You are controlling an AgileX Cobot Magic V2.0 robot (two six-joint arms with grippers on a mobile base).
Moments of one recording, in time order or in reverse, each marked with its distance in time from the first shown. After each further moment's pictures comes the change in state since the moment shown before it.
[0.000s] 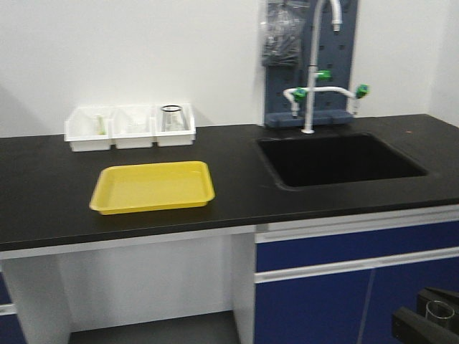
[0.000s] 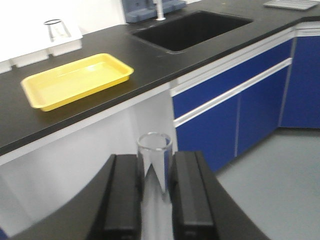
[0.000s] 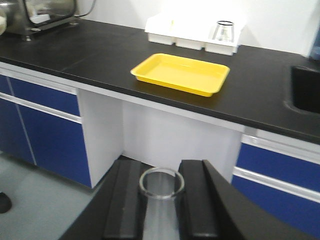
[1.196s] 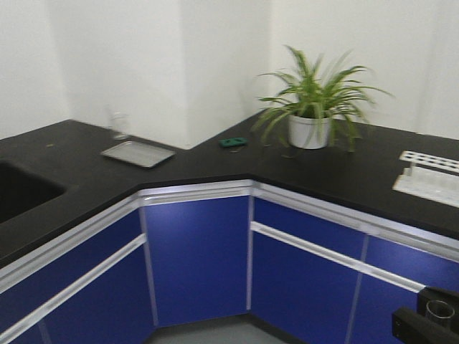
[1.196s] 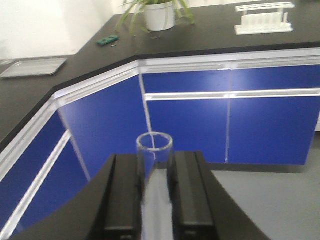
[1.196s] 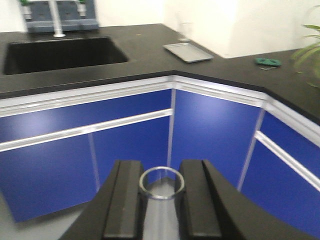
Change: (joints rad) left arm 0.000 0.000 0.000 0.000 0.000 0.000; right arm 0.000 0.001 0.000 0.000 0.000 0.000
